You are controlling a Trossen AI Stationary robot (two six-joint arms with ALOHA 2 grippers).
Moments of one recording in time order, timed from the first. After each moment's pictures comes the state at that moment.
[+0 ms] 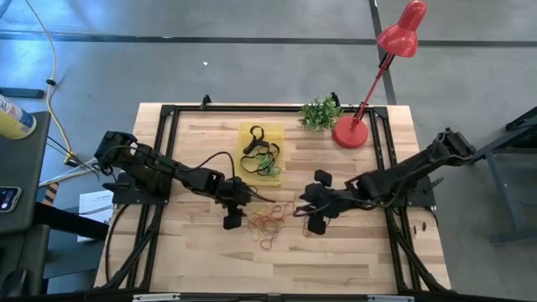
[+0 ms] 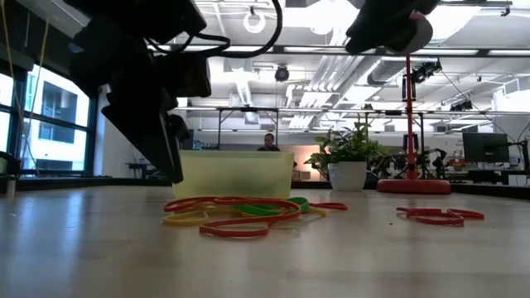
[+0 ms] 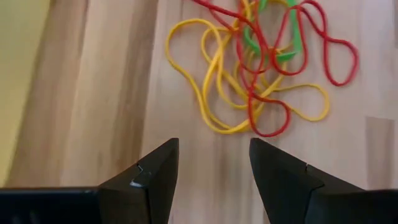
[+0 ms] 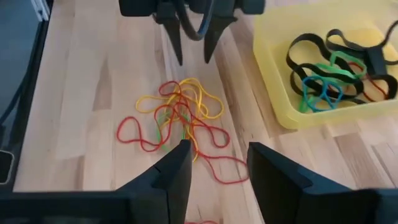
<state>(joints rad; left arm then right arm) -0.07 1.60 0.78 -0.21 0.08 -0.33 0.41 1.40 1.03 -0.43 0.37 0.49</state>
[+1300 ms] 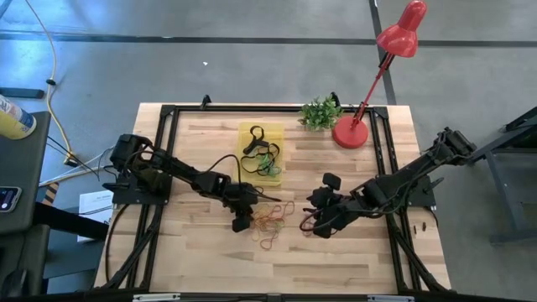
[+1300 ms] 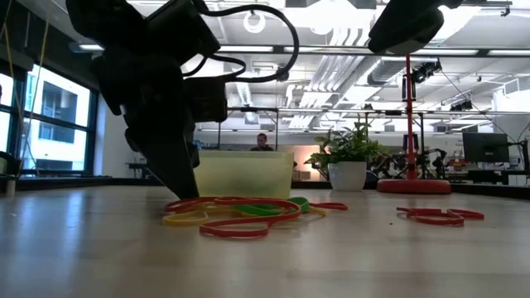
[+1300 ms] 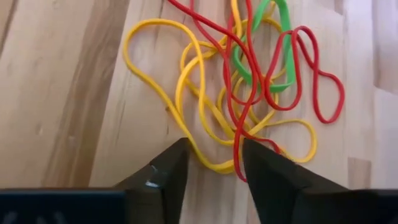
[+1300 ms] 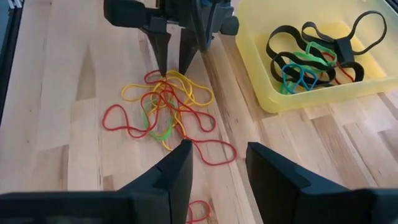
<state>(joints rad) -0.06 1.75 0.77 0.01 0.17 -0.45 0.51 1.38 1.03 -0.54 0.51 0.58</state>
